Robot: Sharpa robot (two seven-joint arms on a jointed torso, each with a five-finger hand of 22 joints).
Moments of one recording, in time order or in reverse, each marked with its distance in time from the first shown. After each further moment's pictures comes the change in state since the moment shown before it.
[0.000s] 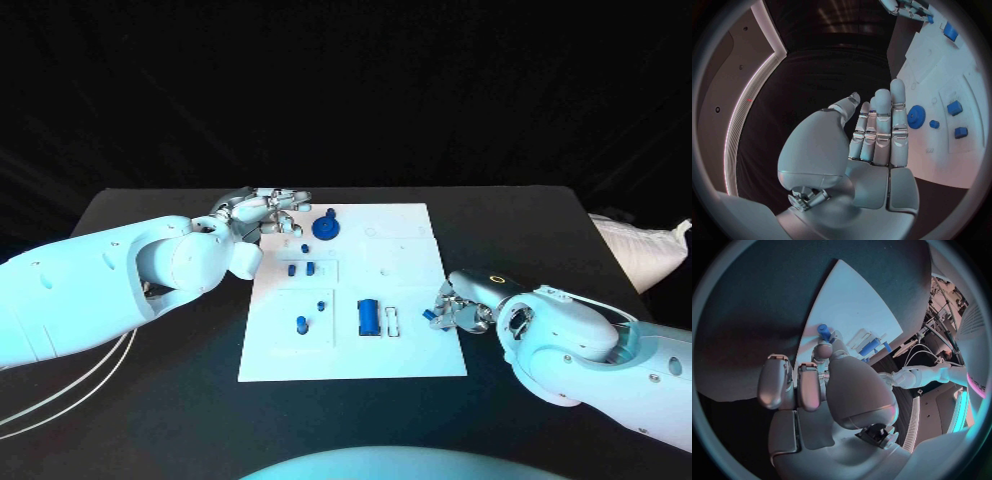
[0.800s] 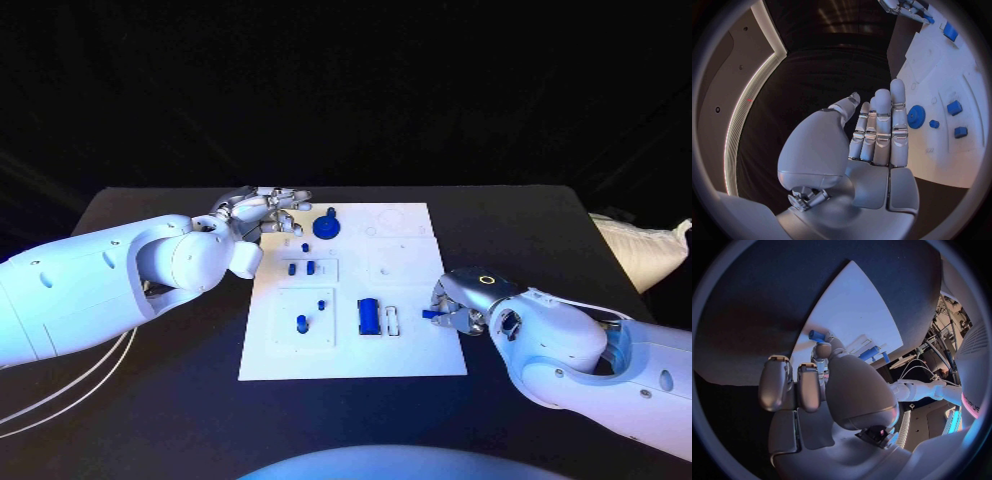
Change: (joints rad) left arm 0.000 -0.001 0.000 0.000 -0.001 0.001 -0.001; left_hand 0.000 0.000 0.000 0.000 0.000 -0.003 -0.003 0.000 0.000 0.000 0.000 0.000 0.000 -0.004 -0.004 0.000 -0.002 0.000 0.000 0.000 -0.006 -0.002; right arm -0.009 0.019 -0.002 0.015 -0.157 0.043 -0.037; right_hand 0.009 0.007 0.146 -0.010 0.174 0.028 -0.011 -0.030 -0.011 0.010 -0.016 -0.005 0.002 0.000 -0.008 0.004 0.000 0.000 0.009 -0.009 0.013 0.031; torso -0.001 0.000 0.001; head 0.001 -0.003
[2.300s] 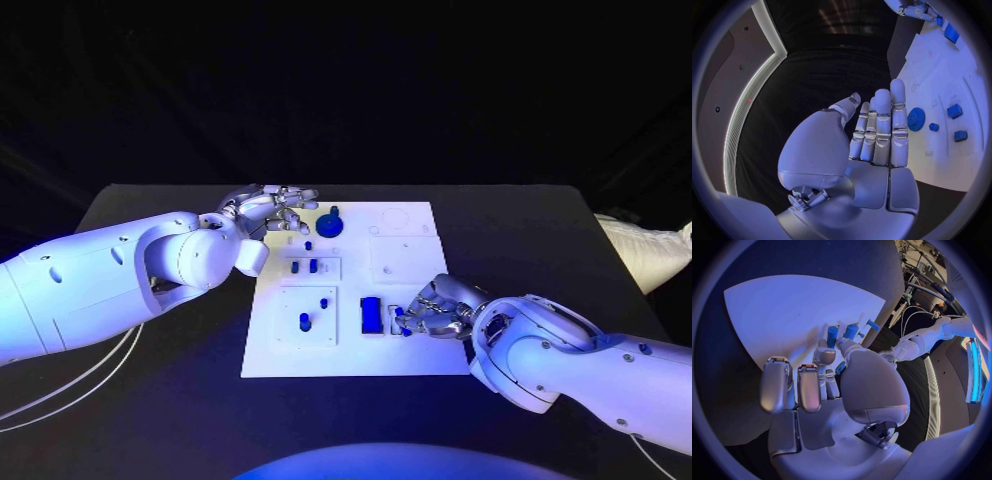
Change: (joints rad) left arm 0.000 0.008 0.000 -0.001 -0.001 0.003 -0.002; left_hand 0.005 0.005 0.000 0.000 0.000 0.000 0.000 0.004 0.000 -0.004 -0.004 0.004 0.000 0.000 0.000 0.000 -0.001 0.000 0.000 0.000 0.000 -0.001; right arm 0.004 0.069 -0.007 -0.004 0.545 -0.228 0.022; right_hand -0.281 -0.176 0.272 0.138 0.128 0.033 -0.003 -0.004 0.049 0.048 -0.001 0.066 0.067 0.000 0.000 0.013 0.000 0.000 0.011 -0.003 0.012 0.029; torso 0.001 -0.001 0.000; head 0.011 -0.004
